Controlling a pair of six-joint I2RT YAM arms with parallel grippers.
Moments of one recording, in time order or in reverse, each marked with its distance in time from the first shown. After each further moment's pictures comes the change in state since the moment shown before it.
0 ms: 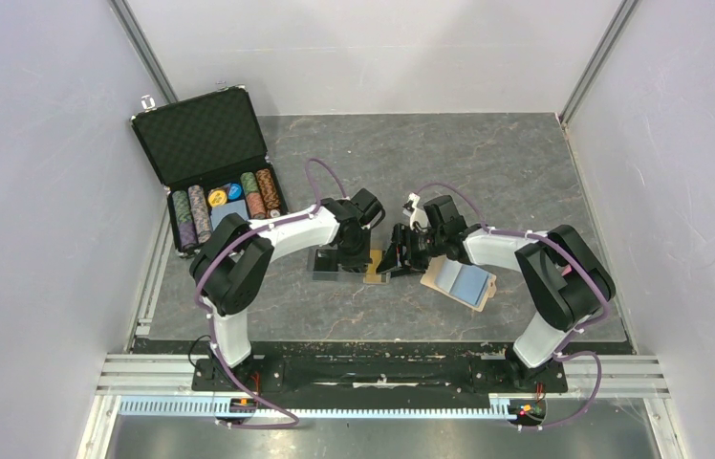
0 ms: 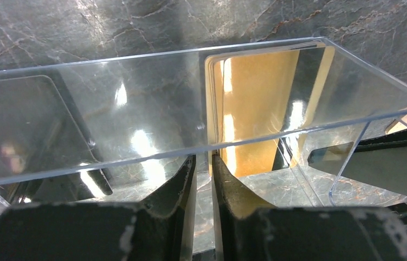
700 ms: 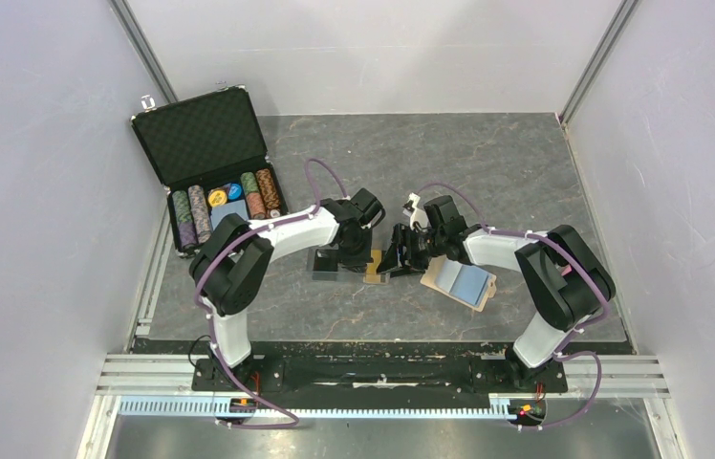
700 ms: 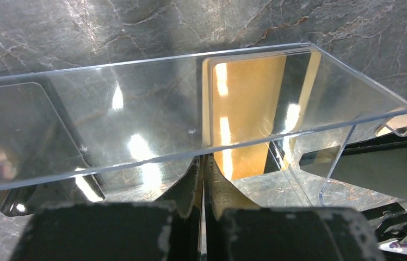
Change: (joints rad) left arm 0.000 -0.001 -0.005 0.027 0.010 -0.005; right arm -0.001 0.000 -0.003 0.008 -0.003 0.003
